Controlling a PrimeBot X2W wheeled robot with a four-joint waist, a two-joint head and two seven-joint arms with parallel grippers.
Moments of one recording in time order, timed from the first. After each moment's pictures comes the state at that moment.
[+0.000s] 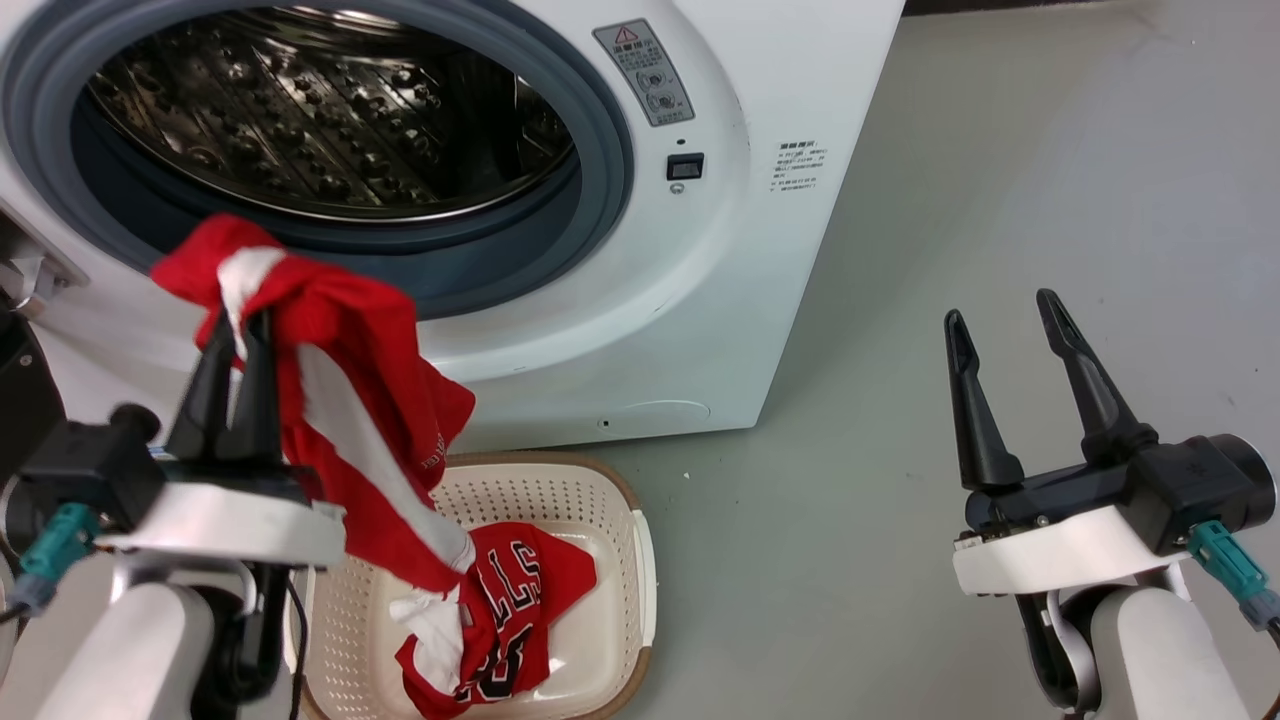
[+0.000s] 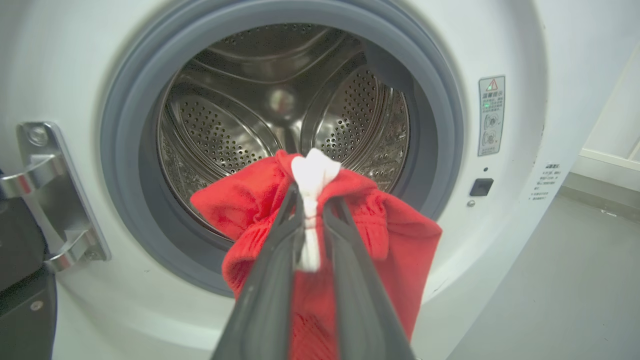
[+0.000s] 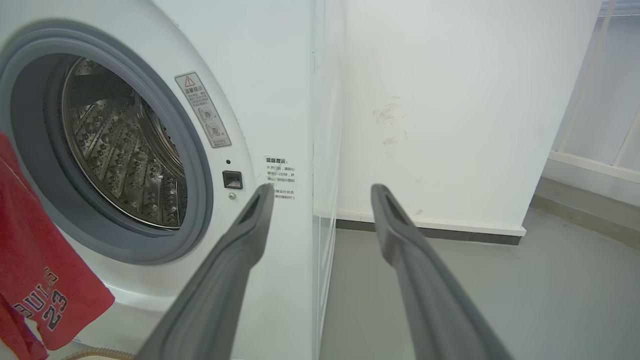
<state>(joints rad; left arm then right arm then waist) -0.24 0.53 -0.27 -0.07 -0.59 0.19 -0.25 -0.19 -0.05 0.07 0.02 0.04 0.13 -0.26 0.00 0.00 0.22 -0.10</state>
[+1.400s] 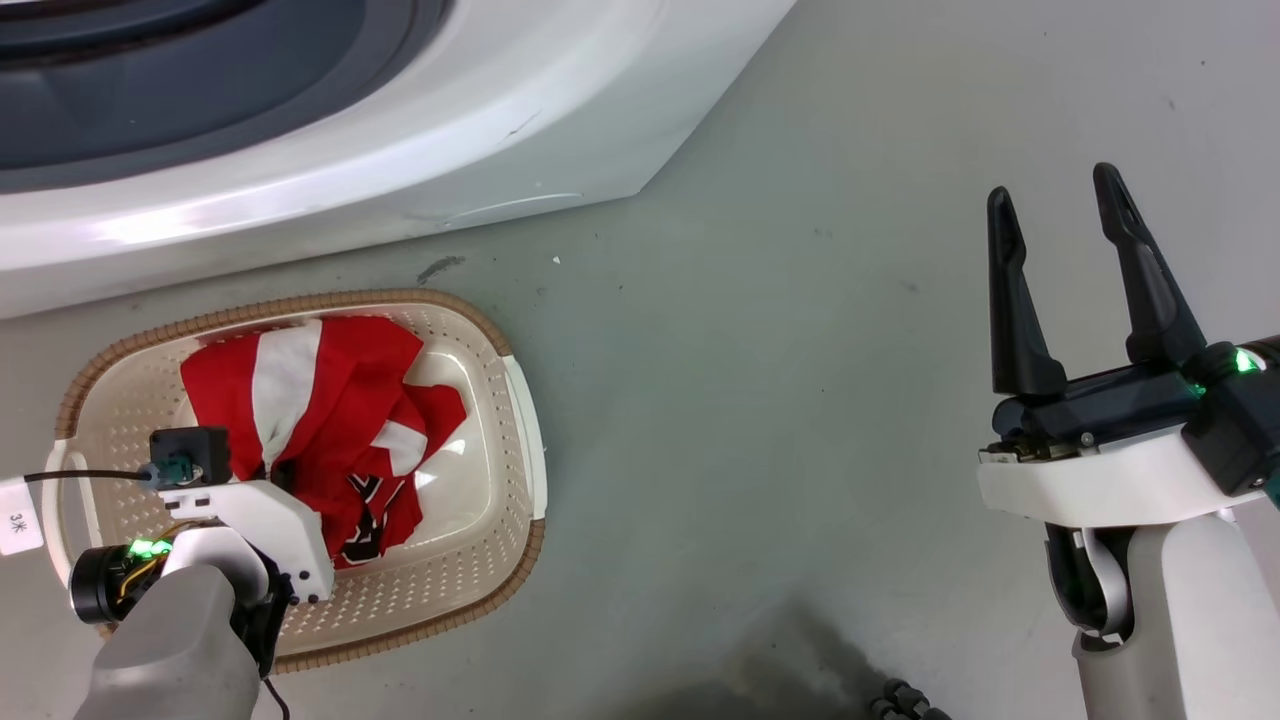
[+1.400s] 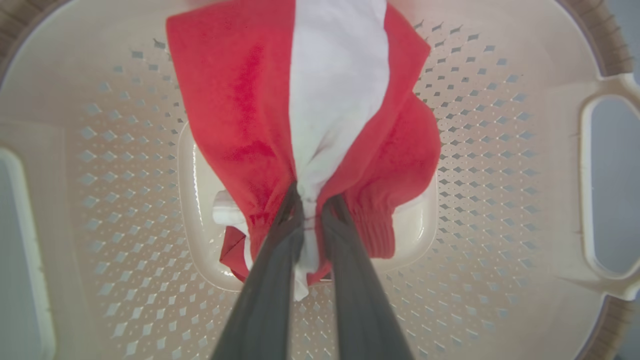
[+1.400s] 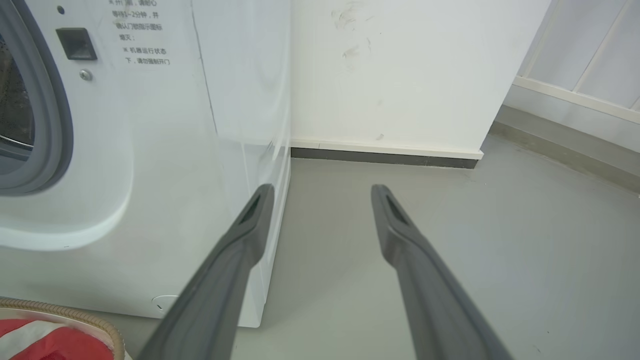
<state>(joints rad) -0.66 0.34 -0.44 1.21 -0.64 -0.09 -0.22 -0.31 -0.05 0.06 -0.07 0.07 0.13 -0.26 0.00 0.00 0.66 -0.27</state>
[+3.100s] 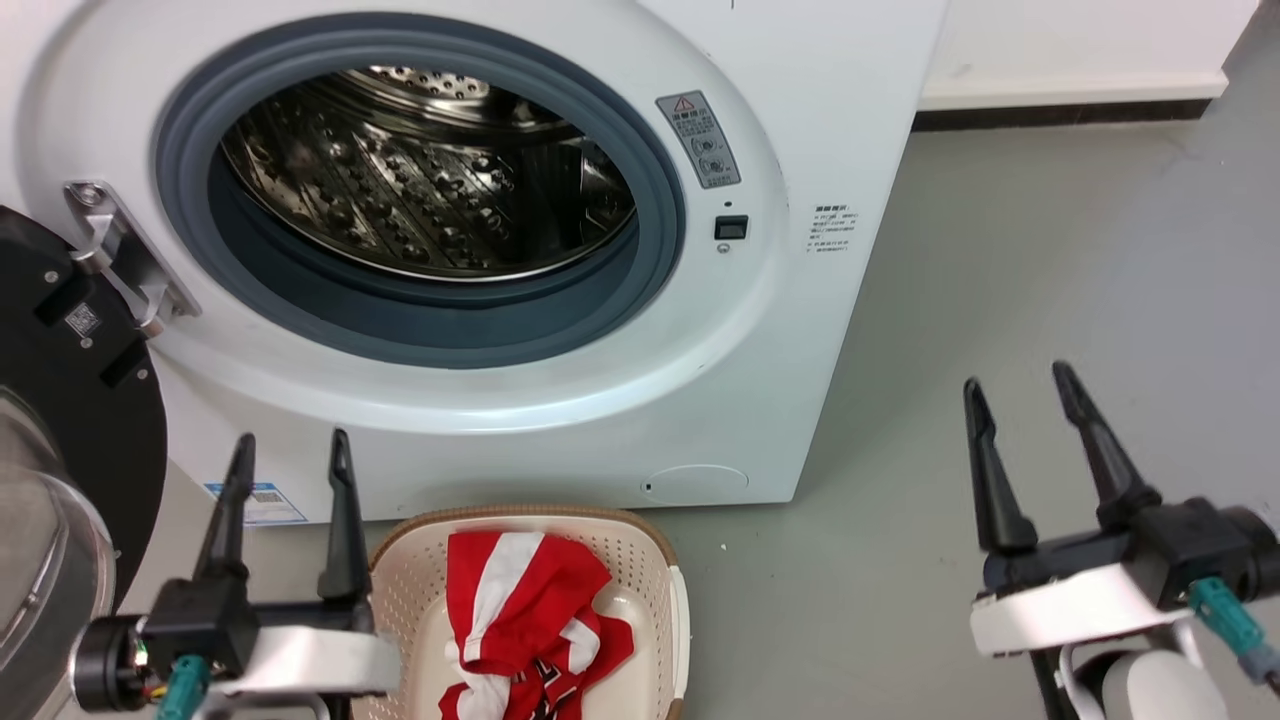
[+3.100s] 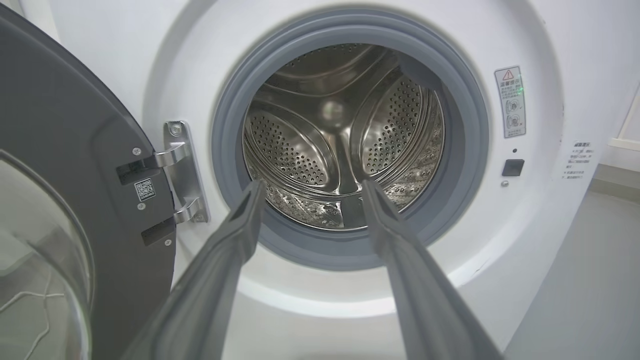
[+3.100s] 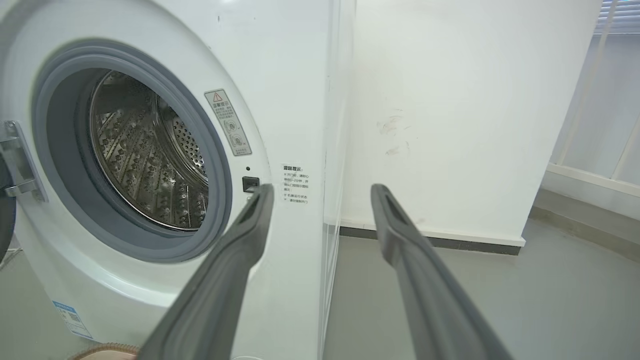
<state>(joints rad) 0.00 0.07 0.09 -0.04 -0.06 -0.06 -0.26 -0.10 -0.05 0.03 0.02 0.02 0.13 -0.26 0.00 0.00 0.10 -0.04</state>
